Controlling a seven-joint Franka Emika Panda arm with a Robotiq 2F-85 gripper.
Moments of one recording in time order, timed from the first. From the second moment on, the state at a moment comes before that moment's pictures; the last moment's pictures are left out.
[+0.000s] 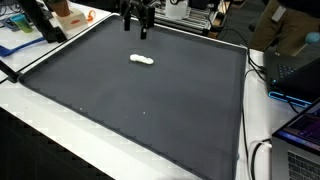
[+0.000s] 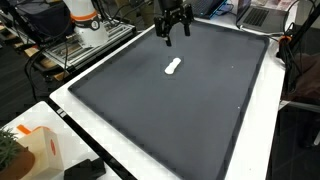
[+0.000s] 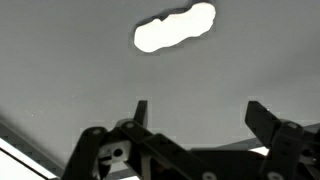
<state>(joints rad) -0.46 0.42 0.76 -1.90 2.49 3.82 -2.19</state>
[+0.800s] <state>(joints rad) -0.50 0.47 0.78 -1.83 2.51 3.94 -2.23</state>
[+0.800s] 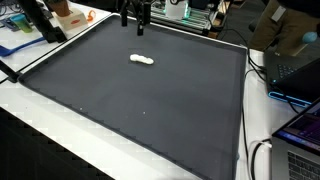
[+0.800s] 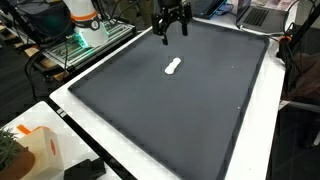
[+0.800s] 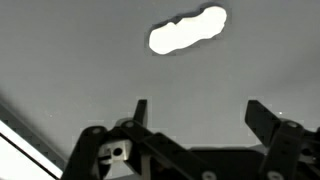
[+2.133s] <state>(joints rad) -0.50 0.89 0.85 -1.45 2.51 4.21 -2.40</state>
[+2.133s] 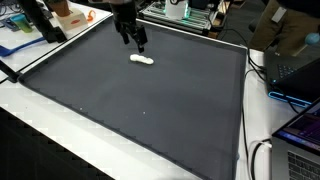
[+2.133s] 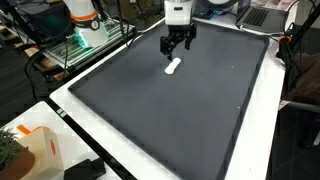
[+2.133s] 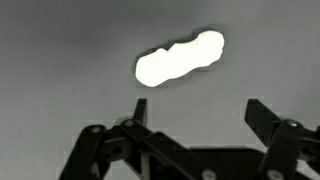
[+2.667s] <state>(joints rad) -0.50 0.91 0.86 -1.45 2.51 4.21 -2.40</state>
